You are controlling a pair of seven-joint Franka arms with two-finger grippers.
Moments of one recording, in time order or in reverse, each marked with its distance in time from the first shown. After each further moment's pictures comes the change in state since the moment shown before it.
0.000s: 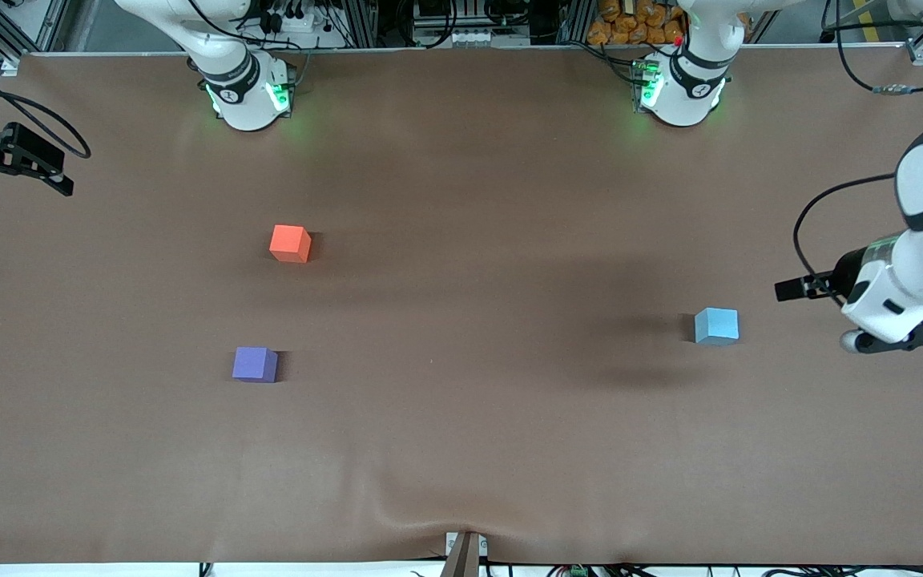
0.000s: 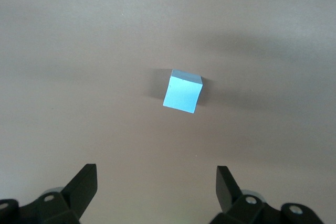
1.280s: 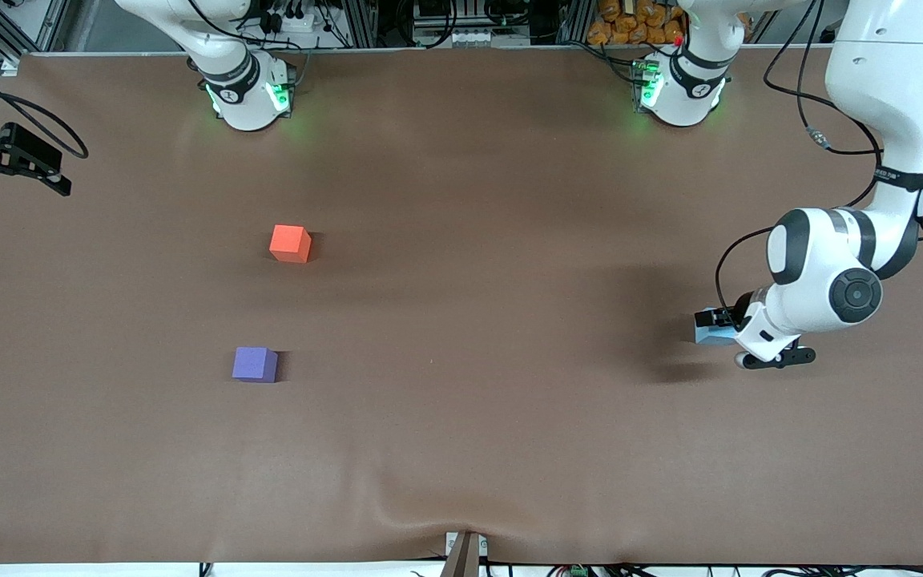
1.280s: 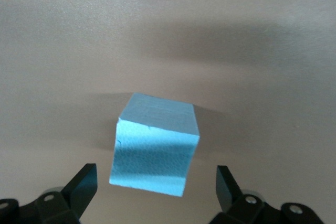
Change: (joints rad) left arm -0.003 0.146 -0.006 -0.372 -0.009 0.555 0.026; right arm -0.005 0.000 -0.001 0.000 0.000 -0.003 0.000
